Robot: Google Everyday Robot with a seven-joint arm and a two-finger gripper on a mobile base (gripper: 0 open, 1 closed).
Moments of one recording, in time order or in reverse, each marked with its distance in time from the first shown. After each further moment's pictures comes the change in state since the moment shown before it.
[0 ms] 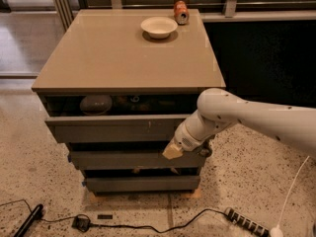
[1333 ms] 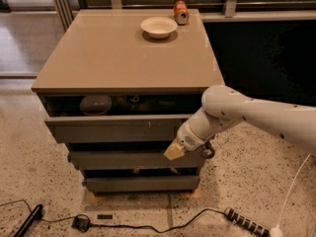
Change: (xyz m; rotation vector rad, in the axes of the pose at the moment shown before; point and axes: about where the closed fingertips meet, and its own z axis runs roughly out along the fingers) arm 0.003 0.012 -0.010 -0.073 -0.002 0.070
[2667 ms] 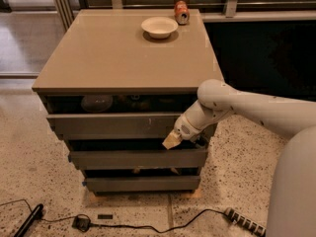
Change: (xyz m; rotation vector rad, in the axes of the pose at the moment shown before) arm -0.018 -0.057 0.019 0.004 -0.020 0.096
